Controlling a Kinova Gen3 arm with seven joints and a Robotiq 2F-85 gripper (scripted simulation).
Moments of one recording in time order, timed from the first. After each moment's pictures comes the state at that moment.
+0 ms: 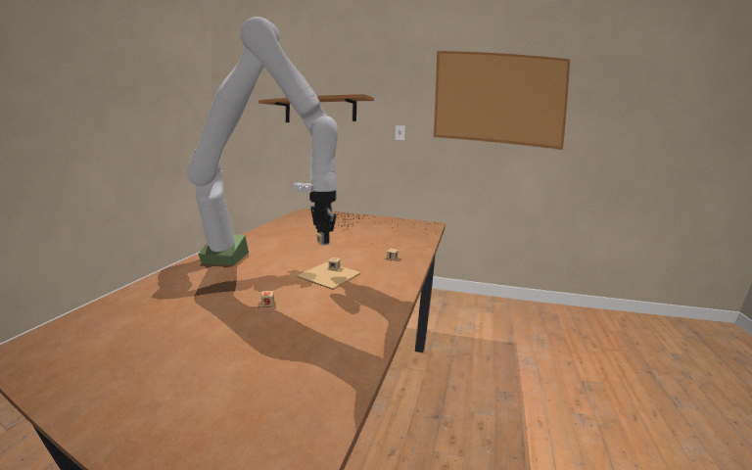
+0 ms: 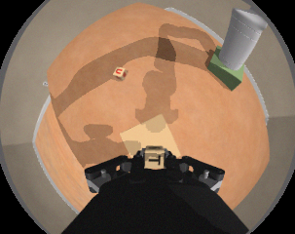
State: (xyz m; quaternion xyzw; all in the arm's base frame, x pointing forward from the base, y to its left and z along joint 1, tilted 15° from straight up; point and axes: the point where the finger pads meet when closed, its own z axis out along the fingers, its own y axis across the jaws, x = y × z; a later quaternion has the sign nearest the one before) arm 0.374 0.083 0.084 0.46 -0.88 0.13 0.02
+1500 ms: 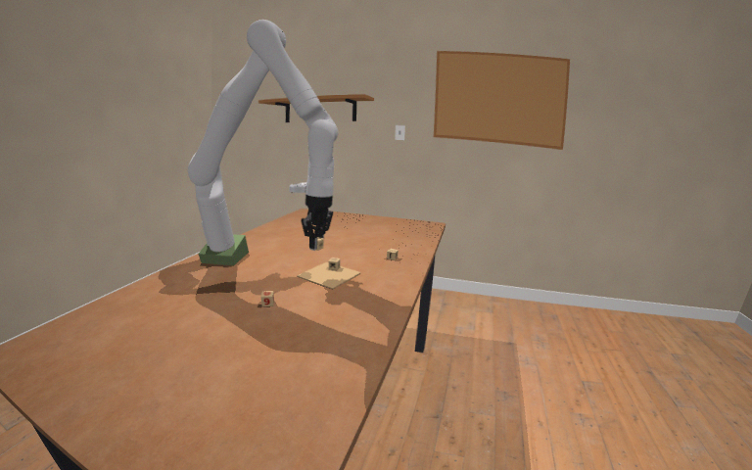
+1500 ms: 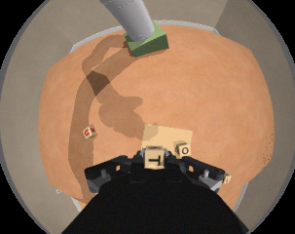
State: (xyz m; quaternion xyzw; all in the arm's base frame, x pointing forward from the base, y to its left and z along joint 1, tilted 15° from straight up) arm 0.369 0.055 0.081 -0.01 -0.99 0.13 -0.01
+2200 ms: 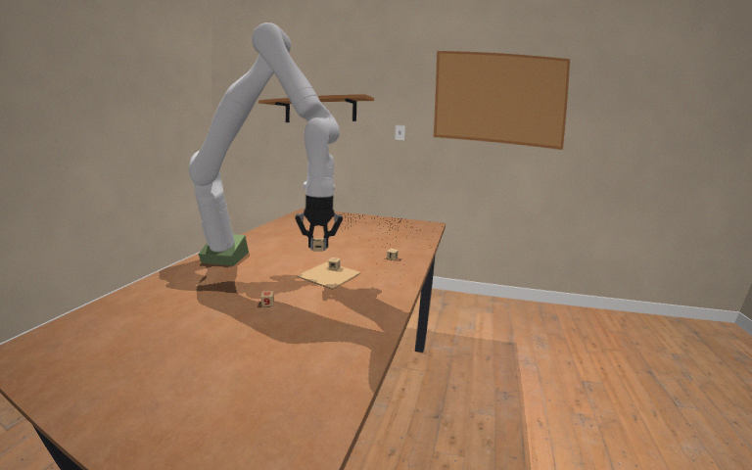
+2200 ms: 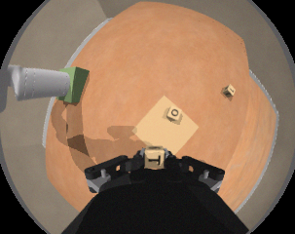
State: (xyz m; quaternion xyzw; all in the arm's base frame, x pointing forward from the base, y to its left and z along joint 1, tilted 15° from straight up) arm 0.384 0.041 0.089 -0.48 -0.87 0.10 -0.08
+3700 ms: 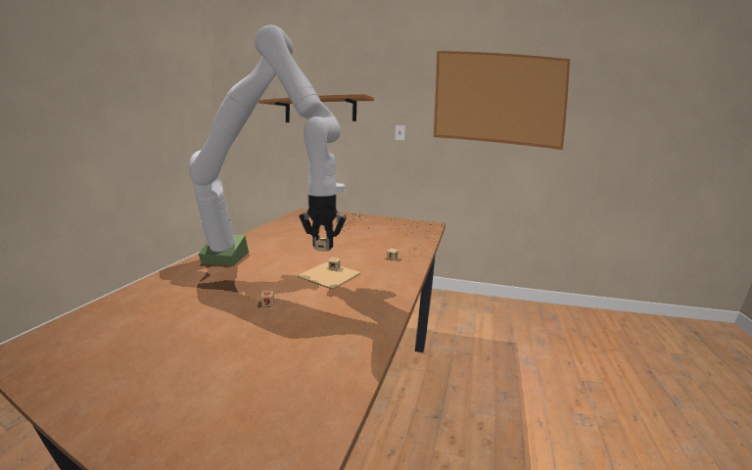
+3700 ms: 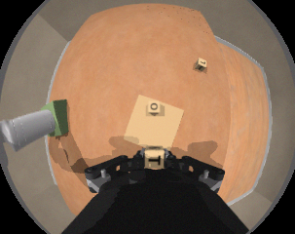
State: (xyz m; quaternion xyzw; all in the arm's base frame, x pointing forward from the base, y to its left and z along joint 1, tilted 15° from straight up) arm 0.398 0.043 0.092 -0.64 -0.76 0.06 -0.12
